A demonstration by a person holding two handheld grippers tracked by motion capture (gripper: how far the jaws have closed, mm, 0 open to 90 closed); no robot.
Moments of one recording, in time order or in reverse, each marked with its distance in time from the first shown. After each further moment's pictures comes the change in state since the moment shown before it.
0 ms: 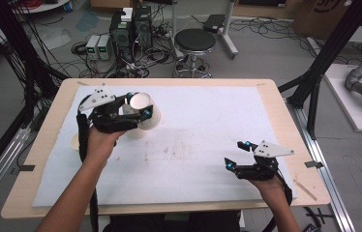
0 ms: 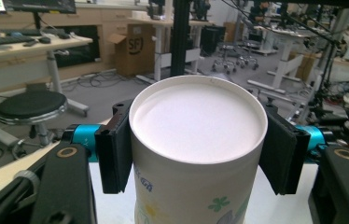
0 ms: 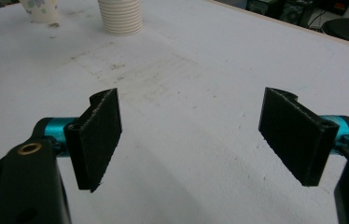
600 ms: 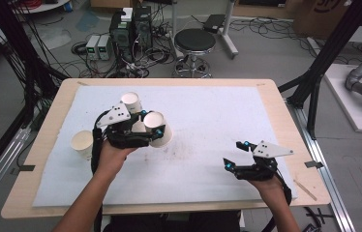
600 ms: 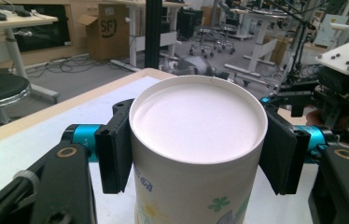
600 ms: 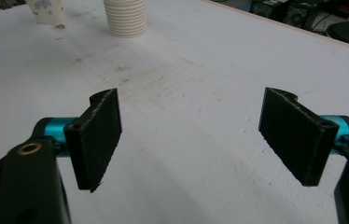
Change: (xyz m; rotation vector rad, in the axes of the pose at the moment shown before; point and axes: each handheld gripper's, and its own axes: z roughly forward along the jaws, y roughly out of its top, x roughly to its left) left arm -0.021 -0.033 0.018 0.056 -0.095 -0.007; right arm 0.002 0.001 0.001 -0.010 0.019 -0.006
